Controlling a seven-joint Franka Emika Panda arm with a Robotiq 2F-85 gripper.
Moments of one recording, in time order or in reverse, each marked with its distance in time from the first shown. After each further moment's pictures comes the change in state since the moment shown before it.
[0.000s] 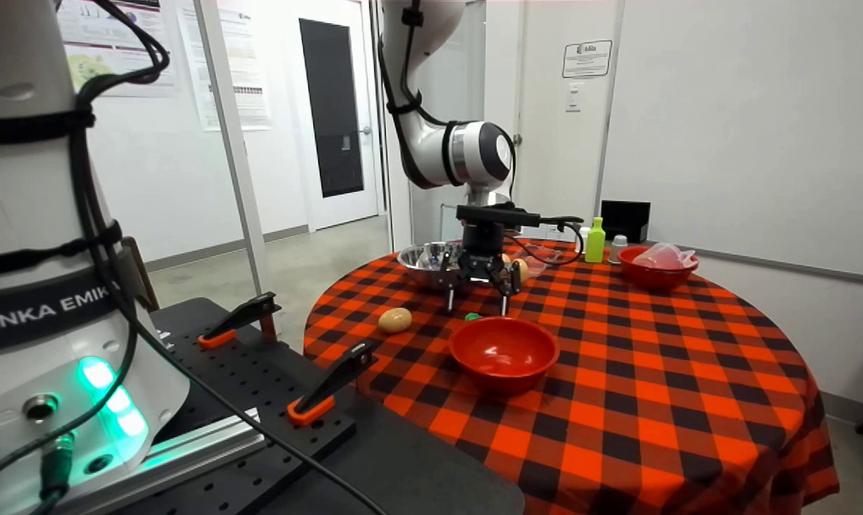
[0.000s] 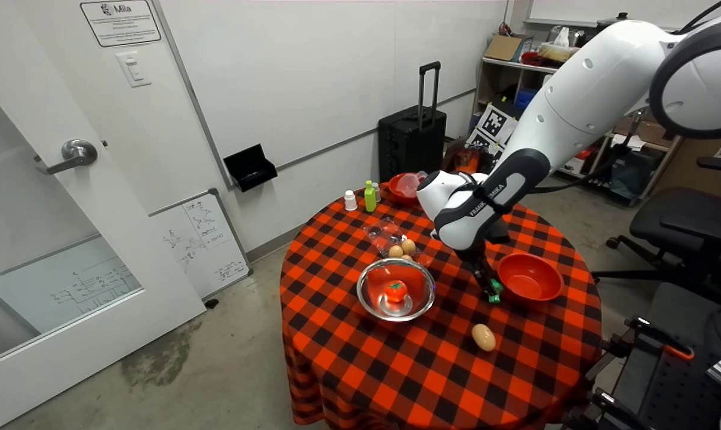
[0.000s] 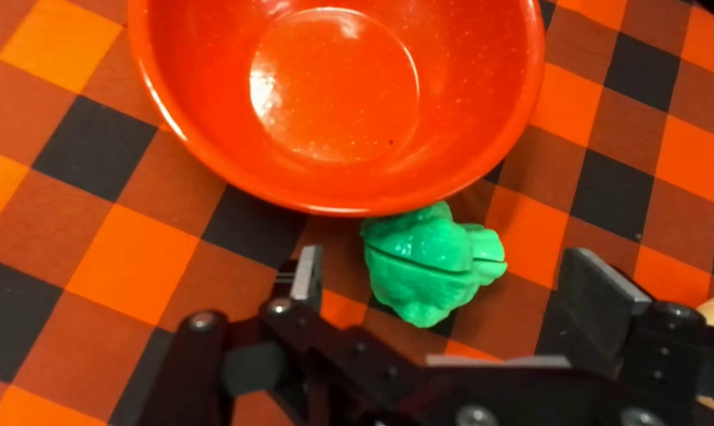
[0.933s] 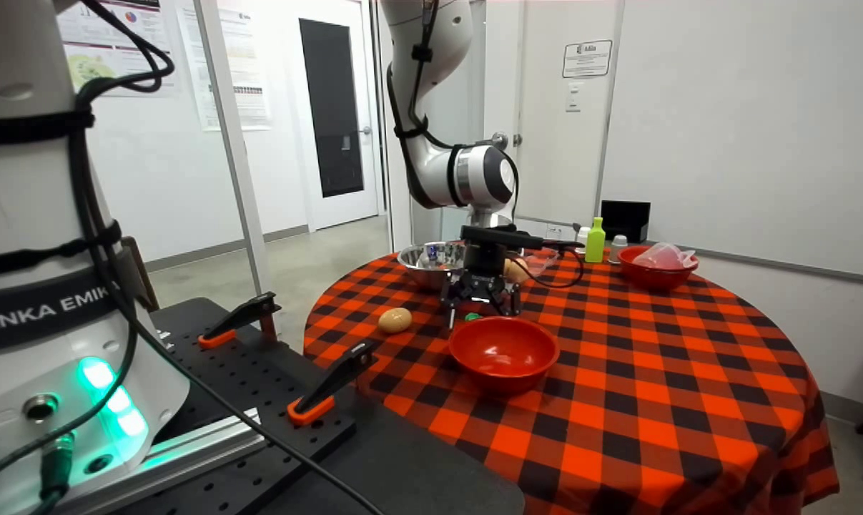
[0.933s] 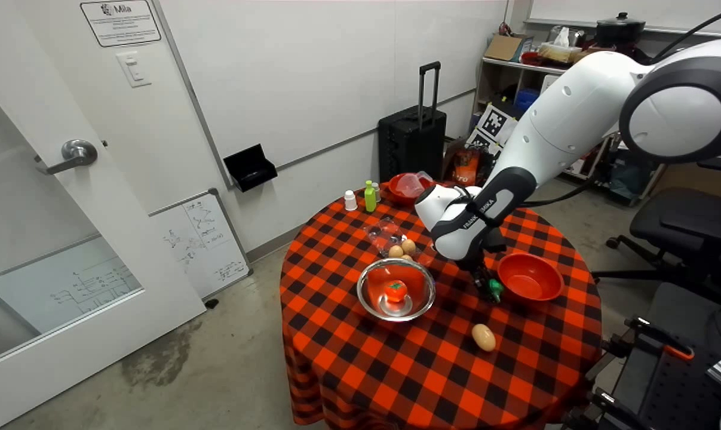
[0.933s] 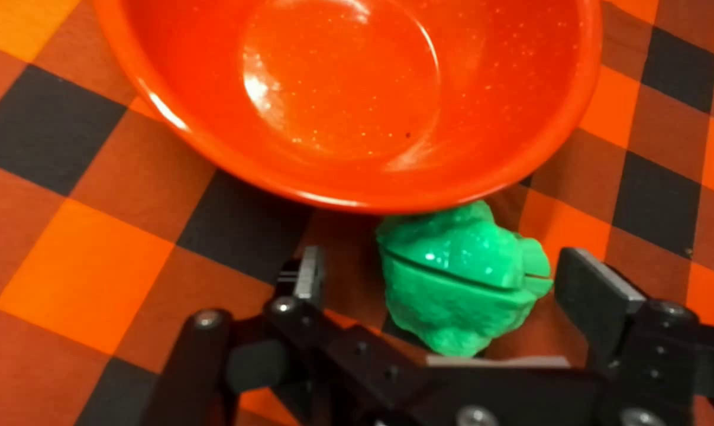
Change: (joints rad) arm -0.007 0.110 0.000 0.089 0.000 -0.037 -0.031
